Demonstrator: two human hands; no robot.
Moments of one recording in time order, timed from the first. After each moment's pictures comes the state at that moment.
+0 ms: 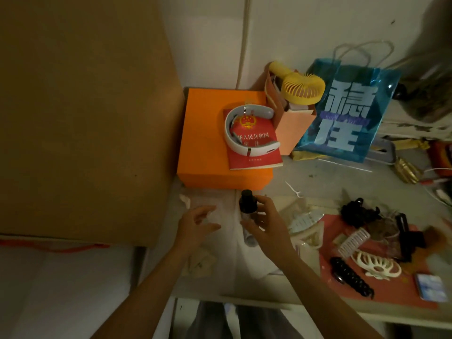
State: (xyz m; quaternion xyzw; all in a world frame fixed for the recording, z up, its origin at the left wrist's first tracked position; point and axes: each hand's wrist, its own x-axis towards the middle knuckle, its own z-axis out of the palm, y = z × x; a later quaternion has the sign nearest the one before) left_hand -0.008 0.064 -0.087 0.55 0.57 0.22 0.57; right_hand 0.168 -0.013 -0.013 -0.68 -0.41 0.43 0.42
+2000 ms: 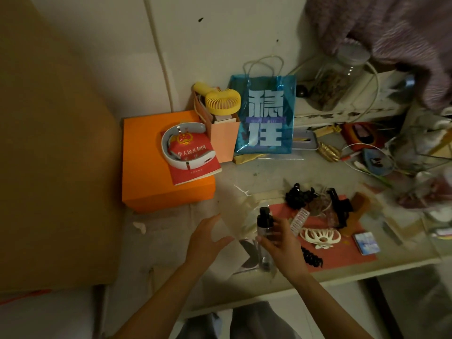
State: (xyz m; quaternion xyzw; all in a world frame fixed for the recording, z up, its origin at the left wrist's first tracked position) left_hand 0.096 0.010 -0.063 0.73 0.45 0.10 0.50; right_hand 0.249 -0.120 -0.018 -0.78 -0.27 0.35 0.45
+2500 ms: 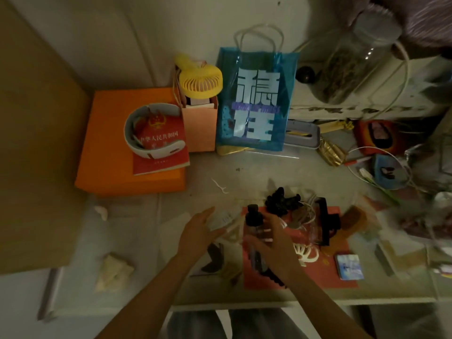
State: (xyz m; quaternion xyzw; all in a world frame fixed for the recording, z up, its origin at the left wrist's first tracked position) left_hand 0.198 -0.013 -0.093 0.64 0.55 0.06 0.52; right_hand 0.361 -0.123 -0.036 -0.75 -0.34 0.42 0.38
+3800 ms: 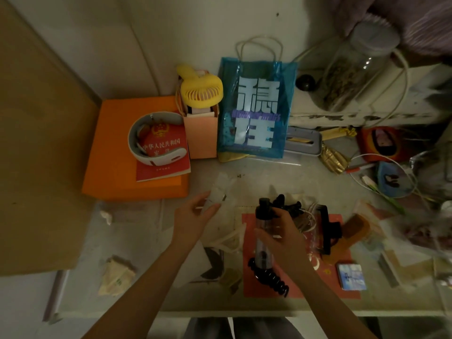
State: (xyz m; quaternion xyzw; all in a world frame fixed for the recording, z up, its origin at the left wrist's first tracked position) left_hand 0.218 0.018 -0.038 0.61 0.56 0.24 0.50; right_hand 0.389 -0.115 -0.028 -0.75 -0.33 0.40 0.41
